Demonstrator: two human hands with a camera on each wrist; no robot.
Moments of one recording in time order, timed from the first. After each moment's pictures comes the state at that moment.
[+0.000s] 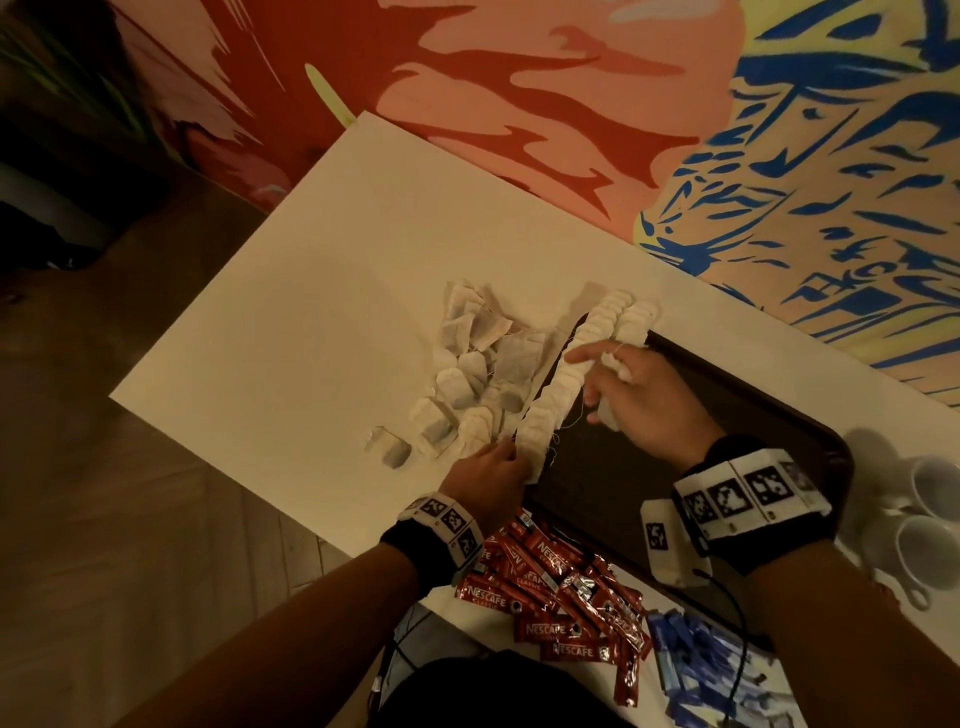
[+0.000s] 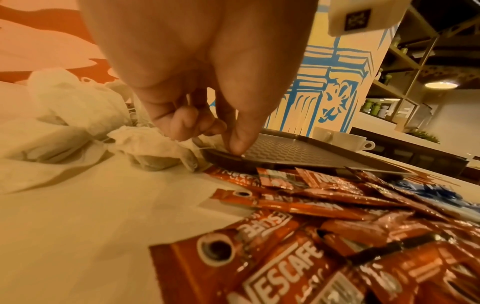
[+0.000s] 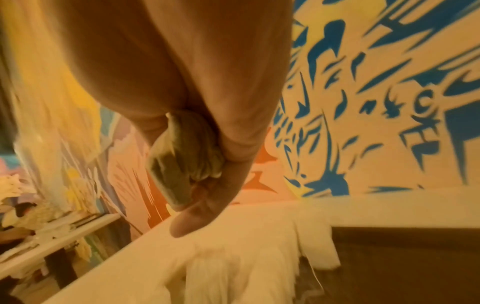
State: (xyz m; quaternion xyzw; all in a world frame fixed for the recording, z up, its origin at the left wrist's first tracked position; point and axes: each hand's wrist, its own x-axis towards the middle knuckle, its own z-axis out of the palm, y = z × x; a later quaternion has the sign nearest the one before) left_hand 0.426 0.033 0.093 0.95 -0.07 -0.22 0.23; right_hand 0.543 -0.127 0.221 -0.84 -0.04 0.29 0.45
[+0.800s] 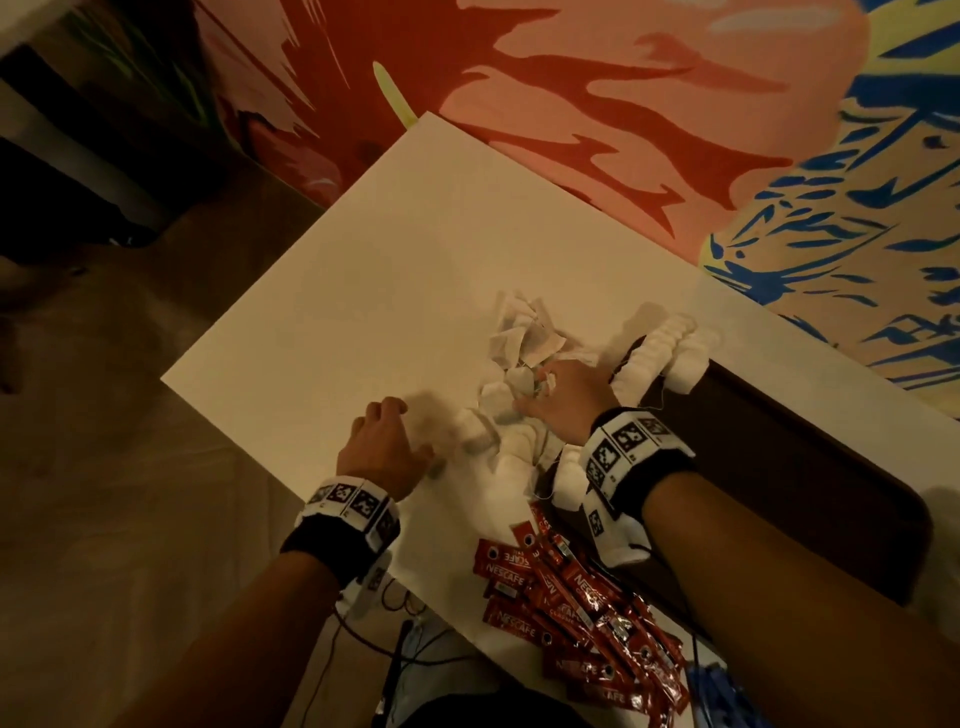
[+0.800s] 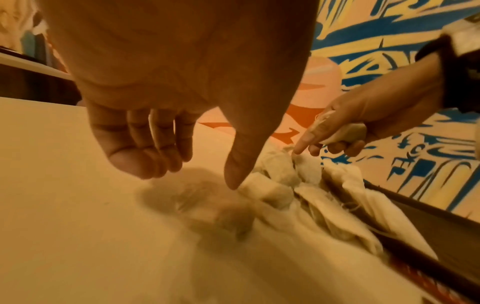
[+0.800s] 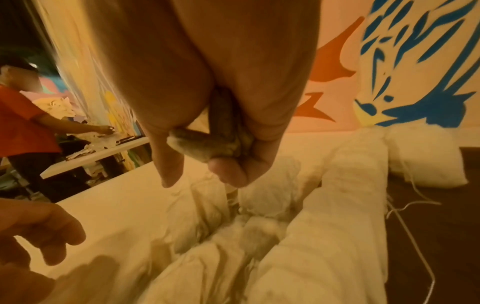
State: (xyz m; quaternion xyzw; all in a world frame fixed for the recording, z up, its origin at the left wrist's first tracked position) left_hand 0.418 0.174 0.109 0.88 0.33 -0.23 0.27; right_hand 0.564 -0.019 0.144 -0.90 -0.13 0.35 0.22
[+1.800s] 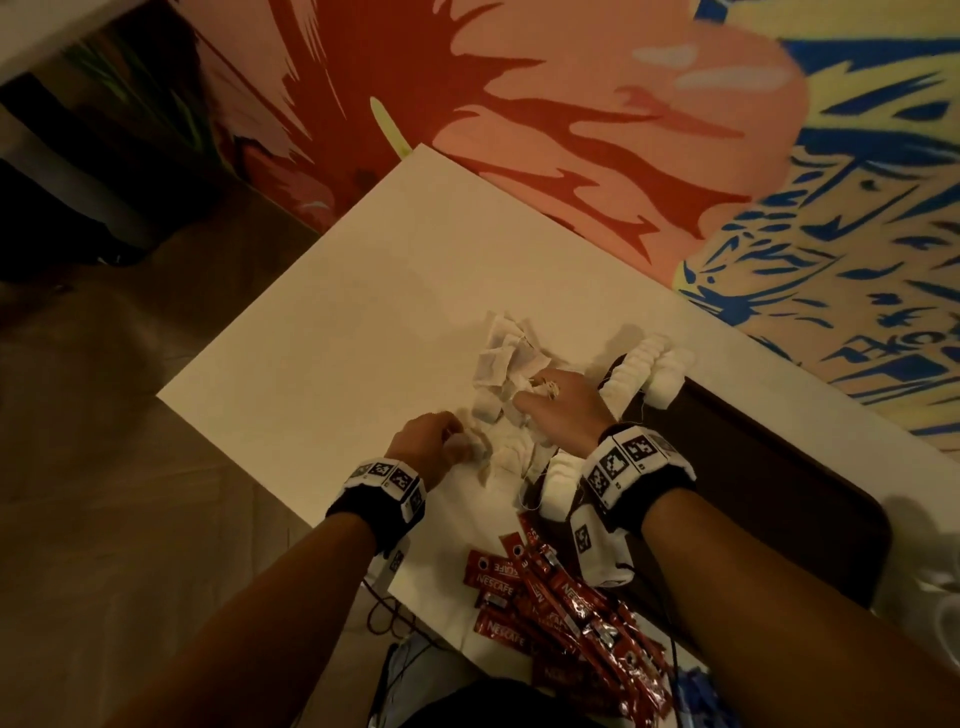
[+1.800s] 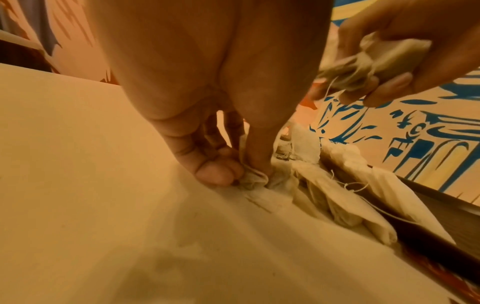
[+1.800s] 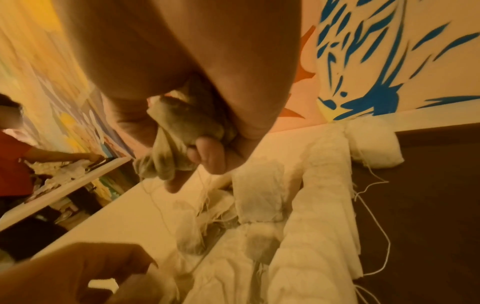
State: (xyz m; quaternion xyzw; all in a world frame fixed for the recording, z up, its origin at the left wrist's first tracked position) left_hand 0.456 0.151 0.088 0.87 0.24 -0.25 0.37; right_hand 0.555 -0.024 0.172 -0.85 -0.05 0.34 0.40
